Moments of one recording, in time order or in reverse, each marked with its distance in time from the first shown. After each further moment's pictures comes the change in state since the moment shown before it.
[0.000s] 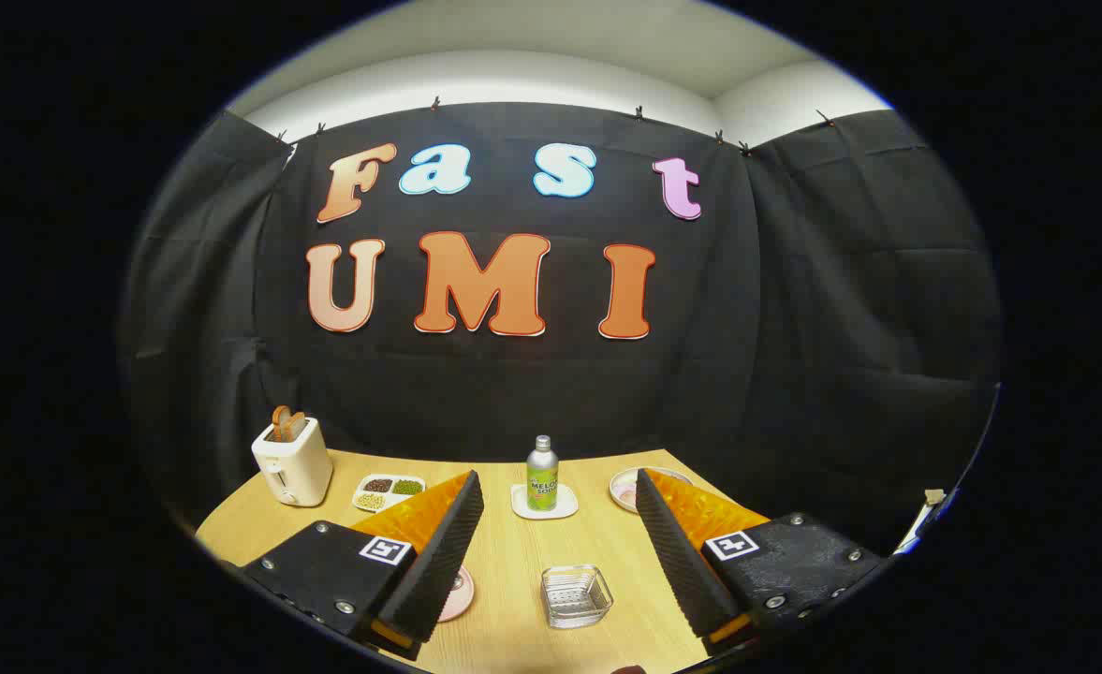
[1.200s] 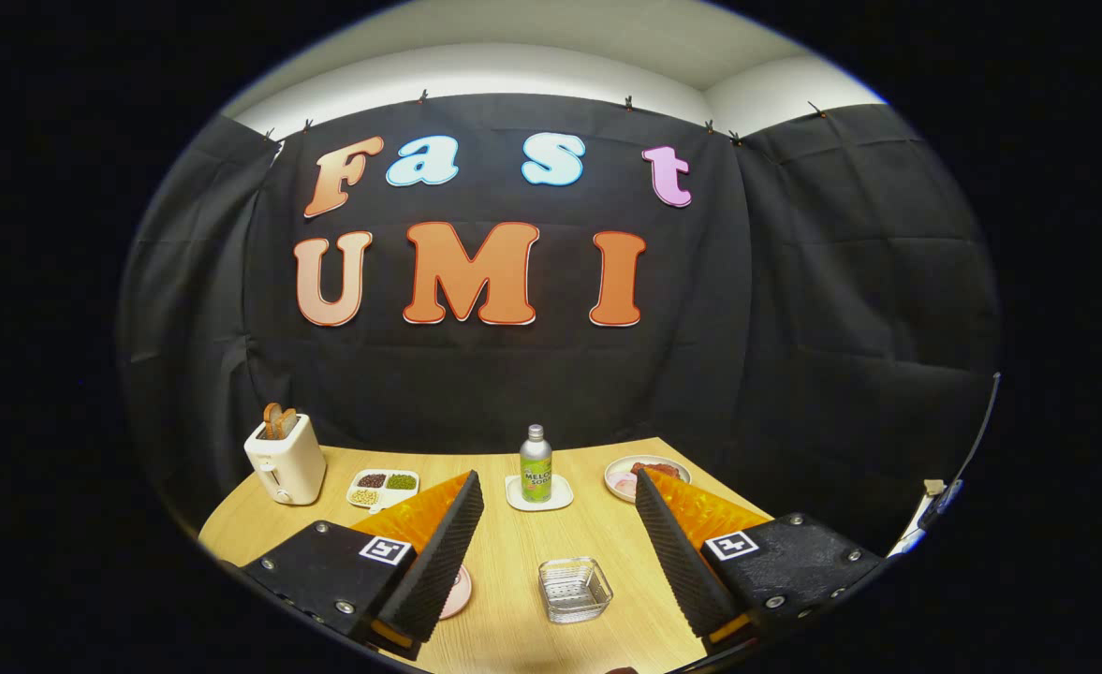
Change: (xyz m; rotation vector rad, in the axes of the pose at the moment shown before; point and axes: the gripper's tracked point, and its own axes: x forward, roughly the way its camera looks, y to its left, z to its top) arm 0.012 -0.001 -0.017 0.026 0.042 -0.004
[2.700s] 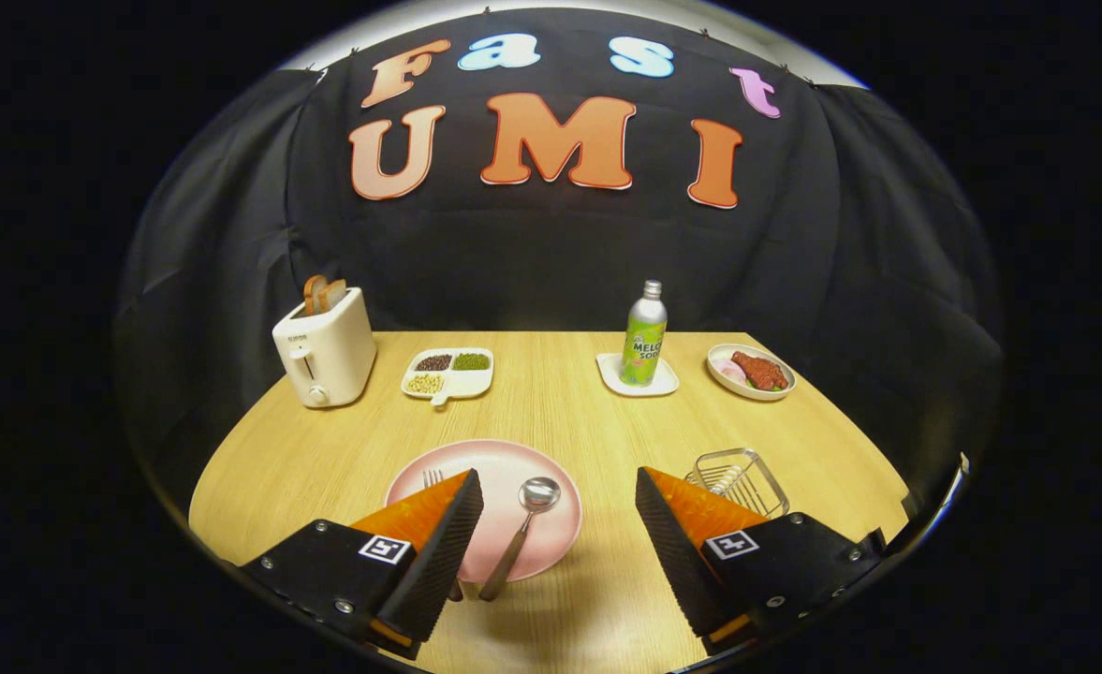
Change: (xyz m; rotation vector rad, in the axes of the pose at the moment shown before) arm 0.025 0.138 -0.168 -0.083 0.348 0.133
